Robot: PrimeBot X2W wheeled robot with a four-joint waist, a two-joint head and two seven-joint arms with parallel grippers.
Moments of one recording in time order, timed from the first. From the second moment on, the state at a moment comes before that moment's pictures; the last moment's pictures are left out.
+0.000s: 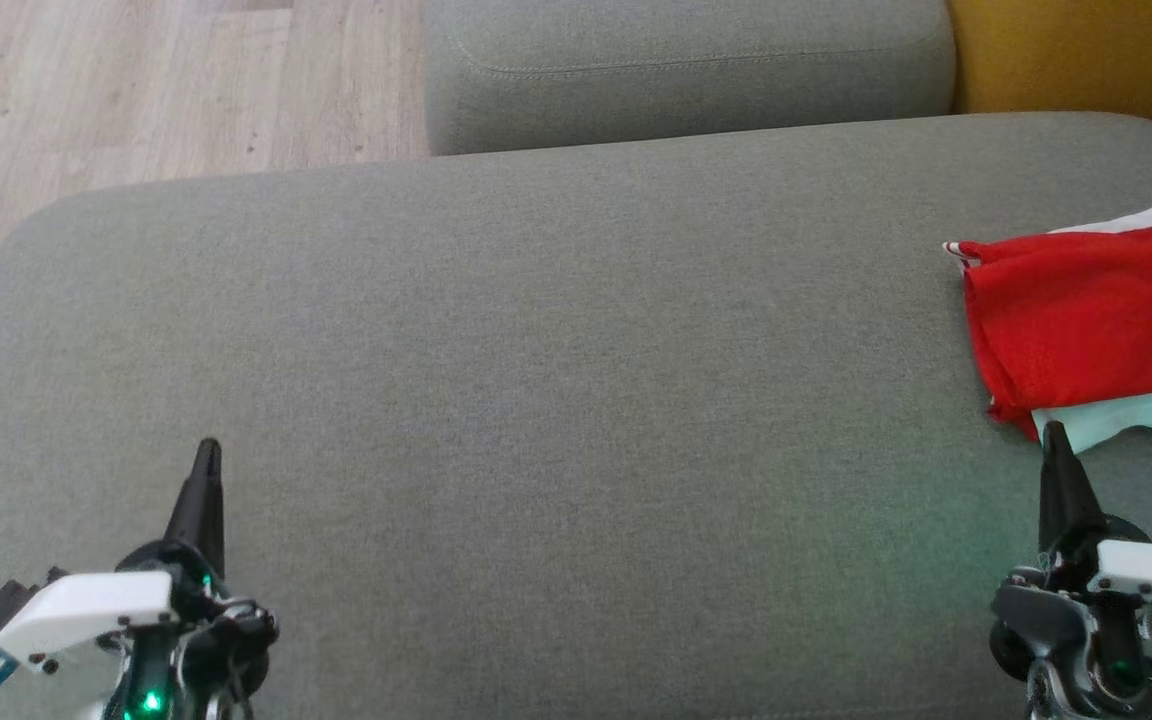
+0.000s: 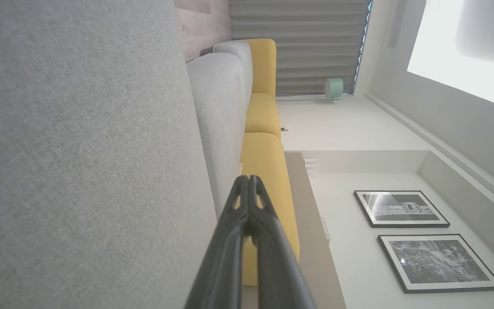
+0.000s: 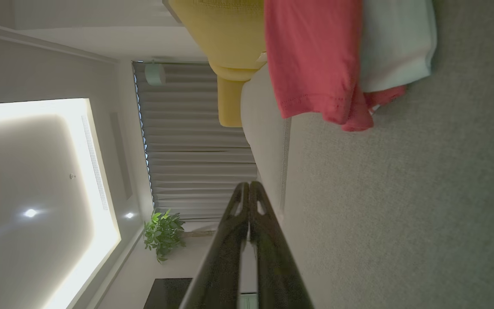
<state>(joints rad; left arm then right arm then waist) -0.04 0.05 0.05 0.27 -1.59 -0.12 0.08 -0.05 -0.05 -0.10 0.28 1.59 0.13 0.07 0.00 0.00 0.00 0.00</state>
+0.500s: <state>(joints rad) -0.05 0.05 0.05 0.27 -1.62 -0.12 0.10 -0.05 -0.05 -0.11 0.28 1.63 0.13 0.08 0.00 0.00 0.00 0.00</state>
